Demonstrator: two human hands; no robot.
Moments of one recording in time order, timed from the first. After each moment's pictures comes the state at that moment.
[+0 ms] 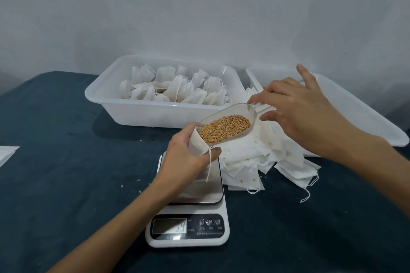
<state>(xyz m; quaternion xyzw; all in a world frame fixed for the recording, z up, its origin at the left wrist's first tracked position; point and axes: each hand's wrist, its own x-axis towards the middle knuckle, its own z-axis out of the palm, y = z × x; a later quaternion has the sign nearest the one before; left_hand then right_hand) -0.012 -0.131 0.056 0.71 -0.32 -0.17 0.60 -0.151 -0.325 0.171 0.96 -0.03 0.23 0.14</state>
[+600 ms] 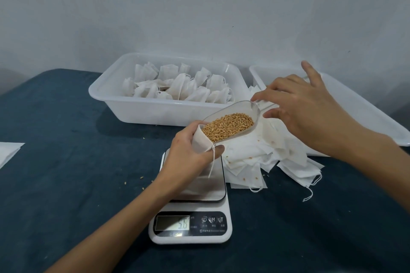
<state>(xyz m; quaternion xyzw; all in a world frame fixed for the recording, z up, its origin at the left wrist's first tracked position) -0.012 -0.133 0.056 0.71 -0.31 -0.18 0.61 -0.150 -0.325 0.173 0.96 -0.04 0.23 0.14</state>
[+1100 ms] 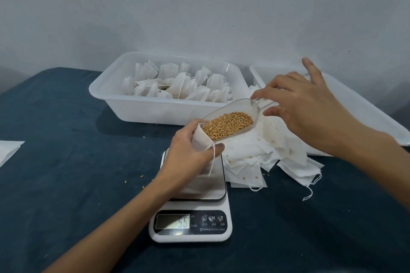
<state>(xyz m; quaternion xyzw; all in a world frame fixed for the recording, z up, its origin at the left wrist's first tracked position) -0.010 -0.133 0.055 0.71 -0.31 -0.17 0.61 -0.150 -0.323 0.175 0.96 -0.03 0.23 0.15</state>
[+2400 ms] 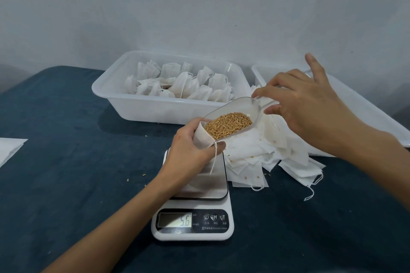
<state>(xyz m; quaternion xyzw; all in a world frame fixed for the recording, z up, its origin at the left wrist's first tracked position) -0.007 -0.134 0.056 0.70 -0.31 -0.18 0.62 -0.147 -0.322 0.175 0.95 -0.02 0.25 0.17</state>
